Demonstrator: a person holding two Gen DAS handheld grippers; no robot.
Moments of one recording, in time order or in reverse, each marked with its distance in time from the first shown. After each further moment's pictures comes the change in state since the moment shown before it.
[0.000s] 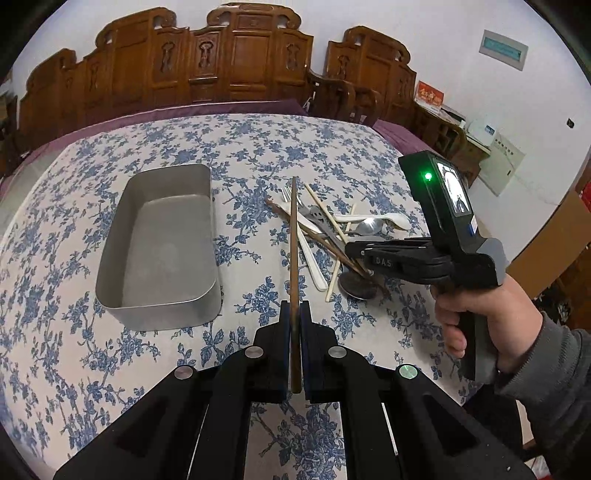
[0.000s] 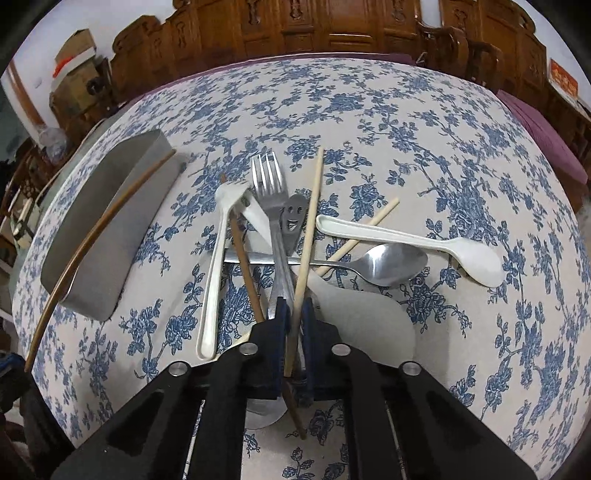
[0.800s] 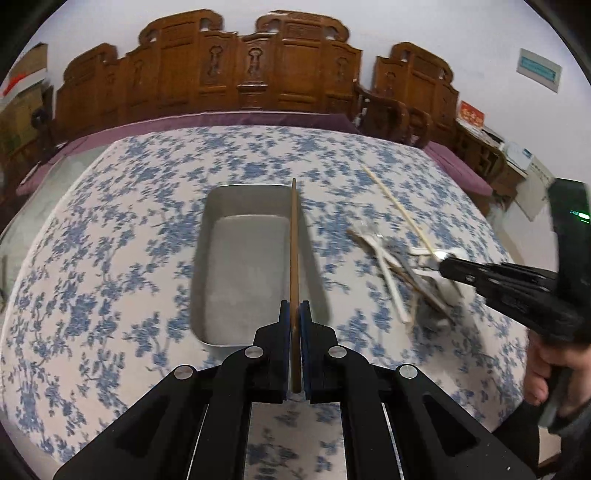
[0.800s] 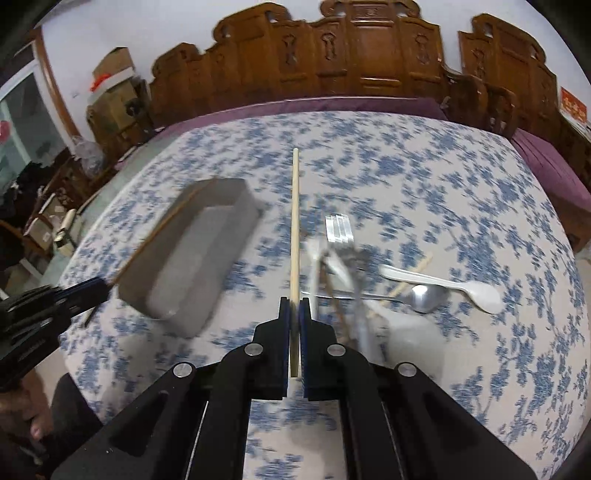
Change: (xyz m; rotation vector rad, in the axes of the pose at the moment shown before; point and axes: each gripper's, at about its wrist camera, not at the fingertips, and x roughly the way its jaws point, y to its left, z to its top) left arm -0.008 0.079 0.026 -0.083 -0.030 0.139; right arm -0.073 0.058 0.004 -0.069 -0.146 0.106
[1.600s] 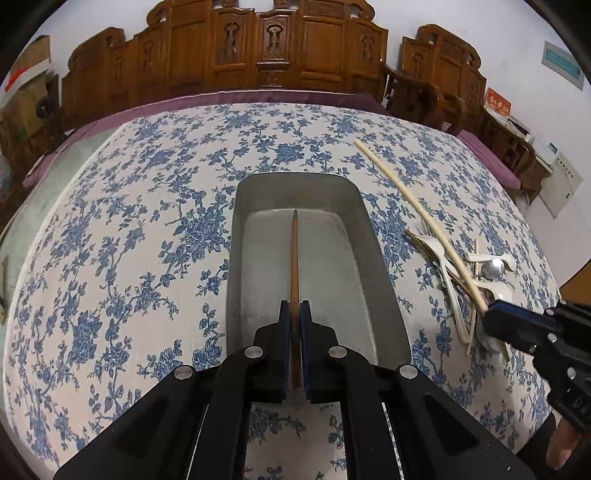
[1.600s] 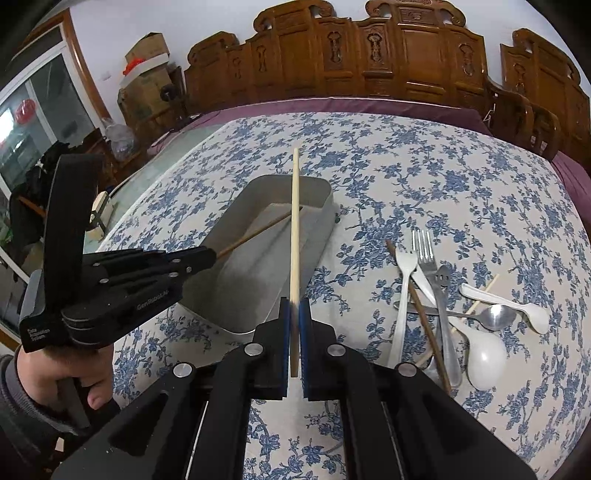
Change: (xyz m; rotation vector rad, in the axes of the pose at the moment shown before) left arm 0.056 0.034 0.024 -0.010 0.078 0.061; right arm 0.014 0.067 0.010 -0.076 0.027 0.081
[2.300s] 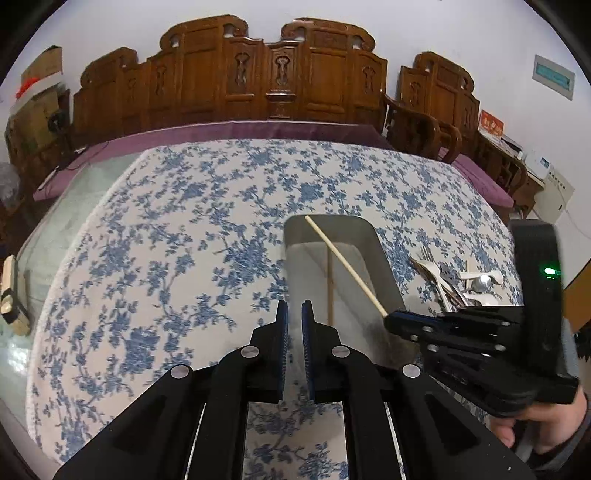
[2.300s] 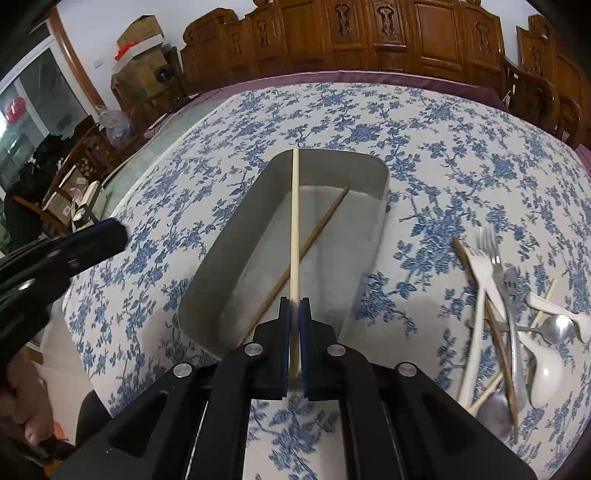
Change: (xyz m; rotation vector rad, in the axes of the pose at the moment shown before) left arm -0.069 0.044 0.002 0.005 -0.110 -0.002; right arm 0.073 0.038 0.022 0.030 0.098 0.017
